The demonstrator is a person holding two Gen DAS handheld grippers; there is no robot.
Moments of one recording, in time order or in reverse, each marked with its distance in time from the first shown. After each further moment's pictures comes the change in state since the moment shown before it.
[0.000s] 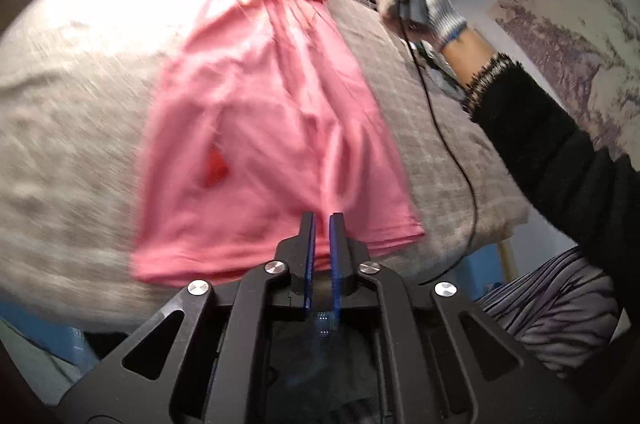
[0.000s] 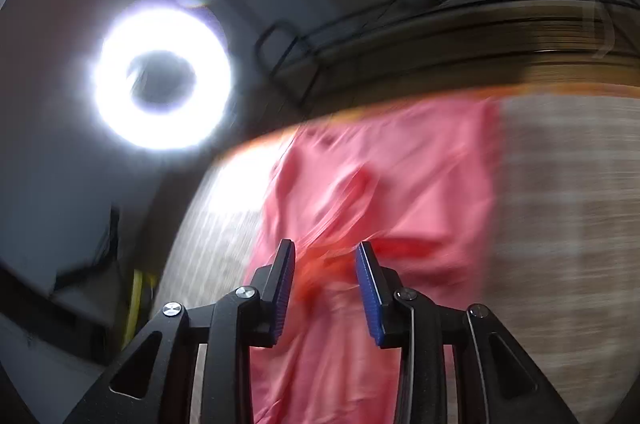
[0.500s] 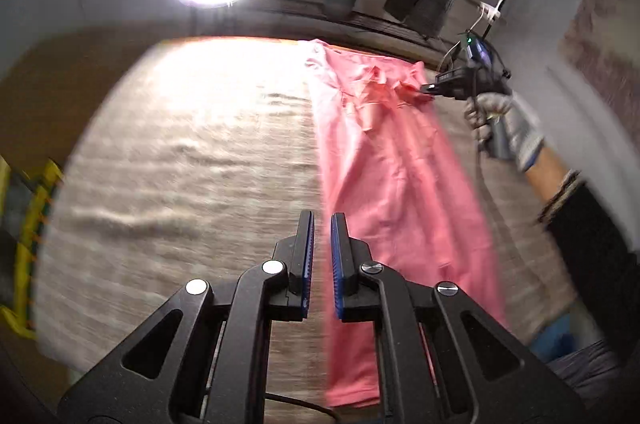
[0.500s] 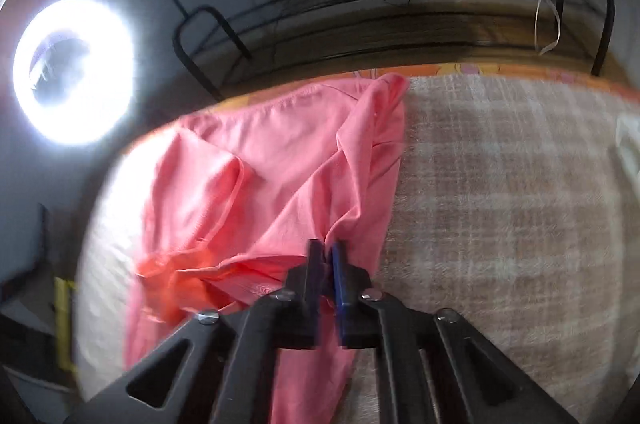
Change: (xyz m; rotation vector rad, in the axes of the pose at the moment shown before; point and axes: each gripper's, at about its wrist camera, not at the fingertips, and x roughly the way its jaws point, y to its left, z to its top) left arm -0.046 0.070 0.116 -0.034 -0.150 0.242; right arm 0.045 -0.030 0.001 -0.061 0.085 -0.302
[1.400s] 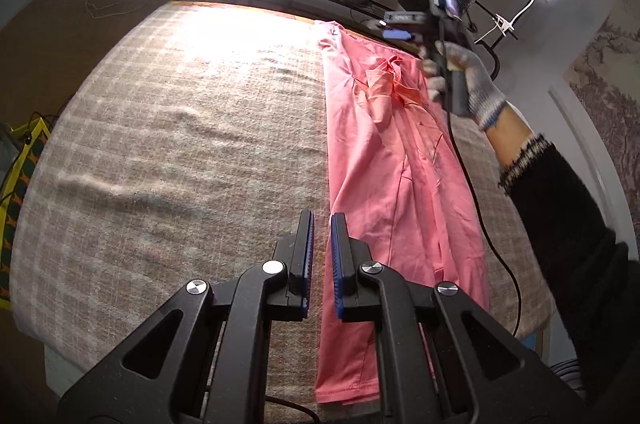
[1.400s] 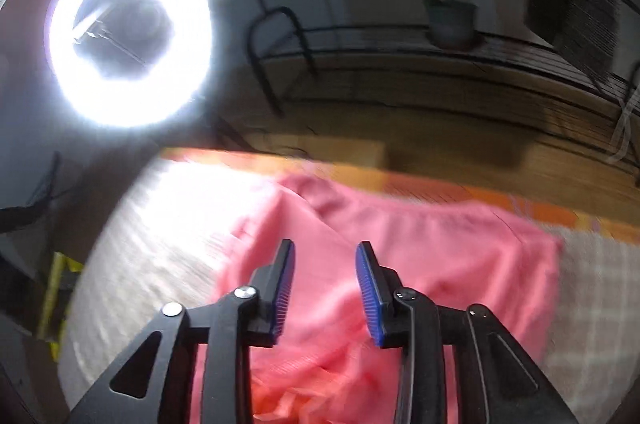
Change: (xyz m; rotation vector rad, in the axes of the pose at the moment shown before) left arm 0.014 0.021 0.001 -0.098 0.073 -0.014; right arm 0.036 0.118 0.068 -0.243 -0.091 0.117
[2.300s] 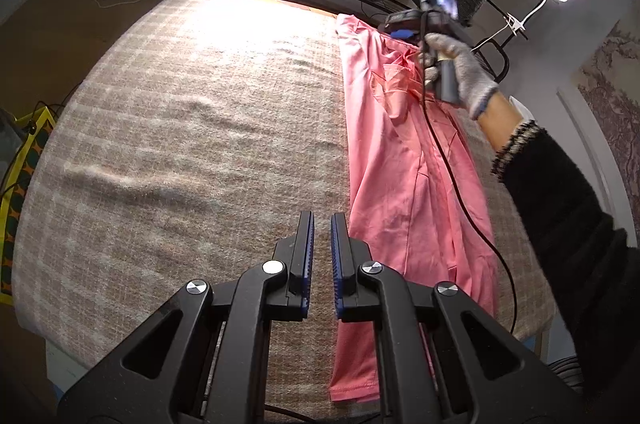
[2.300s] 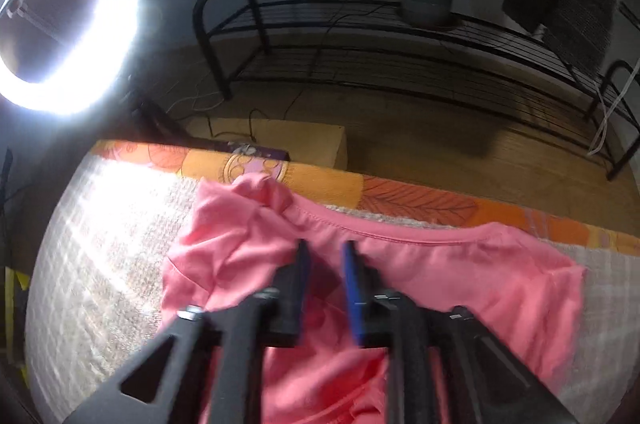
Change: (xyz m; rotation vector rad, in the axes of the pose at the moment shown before) left arm 0.006 0.014 0.001 -0.025 0.026 0.017; right arm 0.050 -0.008 0.013 0.050 0.071 -0.210
